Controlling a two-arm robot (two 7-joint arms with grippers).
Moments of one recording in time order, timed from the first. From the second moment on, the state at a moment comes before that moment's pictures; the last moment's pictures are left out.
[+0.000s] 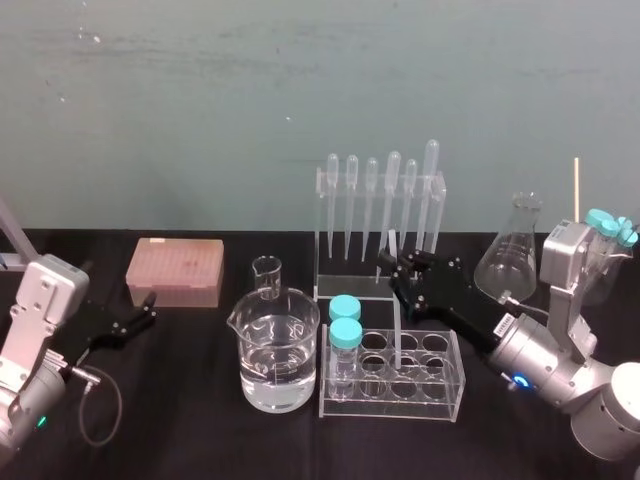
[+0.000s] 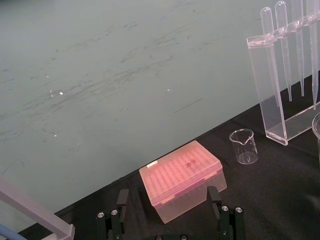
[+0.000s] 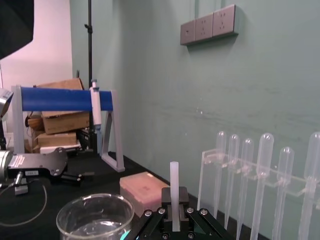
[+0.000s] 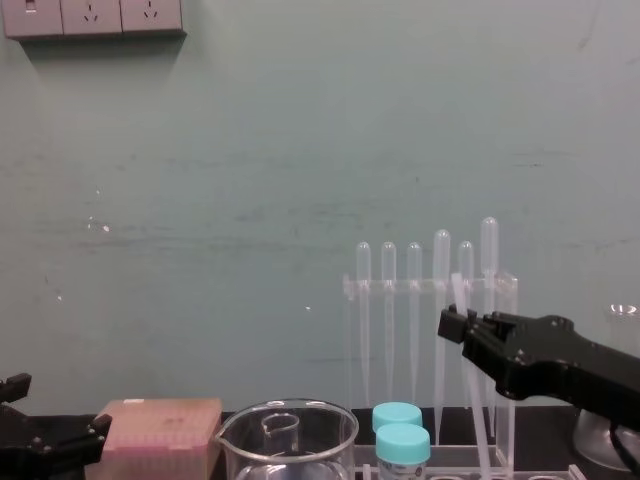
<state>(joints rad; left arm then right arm) -0.20 0.60 0.45 -1.41 -0.25 -0.12 0.03 0.40 0.33 -0.38 -1.12 0.51 -0.37 0.72</state>
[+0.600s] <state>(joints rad) -0.20 0.60 0.45 -1.41 -0.25 -0.12 0.03 0.40 0.33 -0.39 -1.11 0.48 -0.36 0.70</state>
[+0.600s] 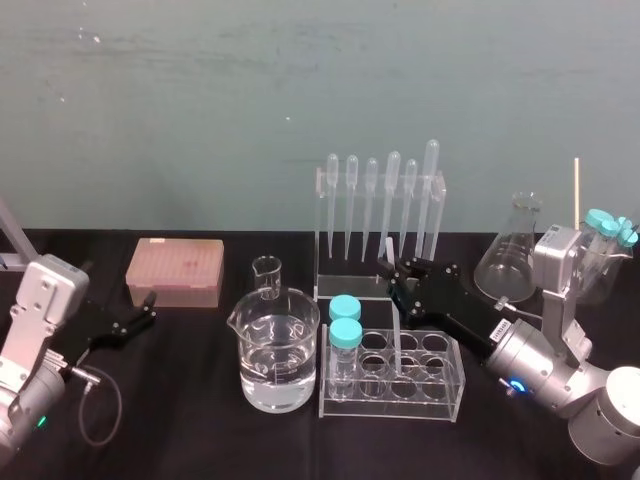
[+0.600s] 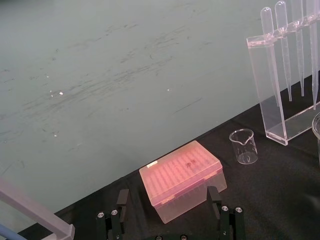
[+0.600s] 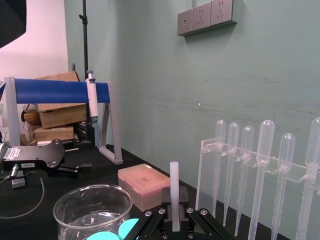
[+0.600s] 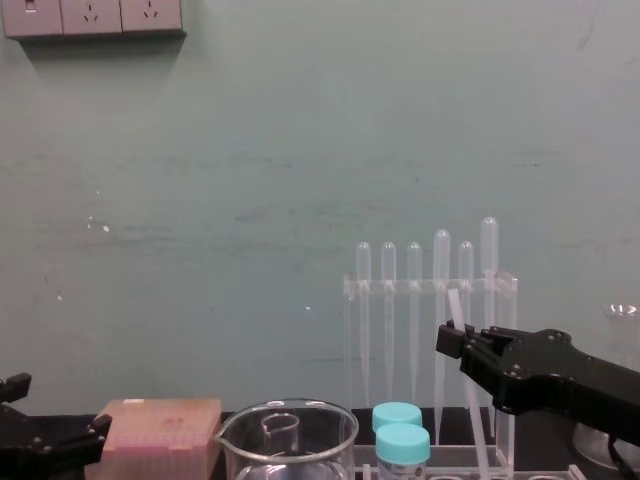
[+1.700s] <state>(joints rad) -0.20 0.60 0.45 -1.41 -0.25 -0.12 0.03 0.37 0.33 -0.35 -1.17 0.43 -0.33 0.57</state>
